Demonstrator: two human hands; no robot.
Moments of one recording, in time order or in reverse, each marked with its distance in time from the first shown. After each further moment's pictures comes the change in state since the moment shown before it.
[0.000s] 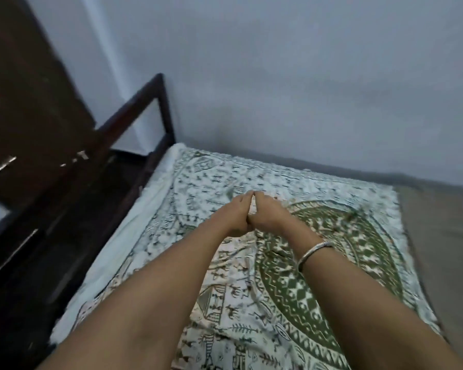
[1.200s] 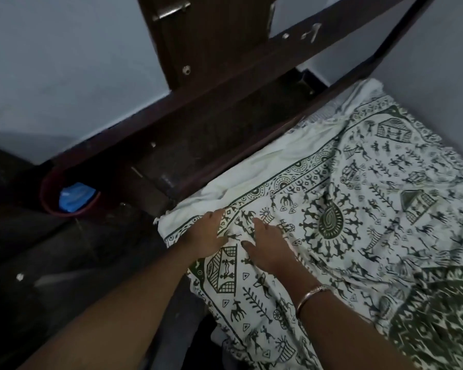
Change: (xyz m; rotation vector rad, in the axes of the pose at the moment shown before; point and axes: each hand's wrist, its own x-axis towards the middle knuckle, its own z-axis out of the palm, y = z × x) left_hand -0.202 -0.384 0.123 -0.404 0.171 -0.755; right_hand 0.088 -0.175 0.359 -0.273 -0.547 -0.411
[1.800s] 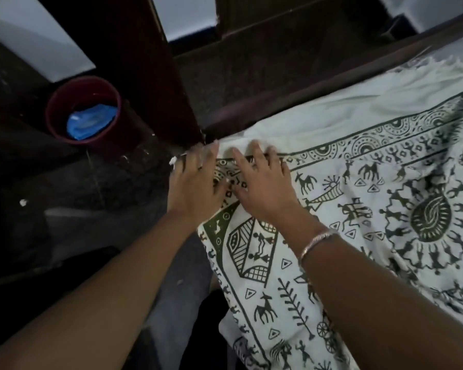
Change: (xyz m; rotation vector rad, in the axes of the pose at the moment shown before) left_hand 0.030 -0.118 0.064 0.252 0.570 -0.212; right_hand 0.127 -0.035 0.100 -0.405 0.182 -0.412
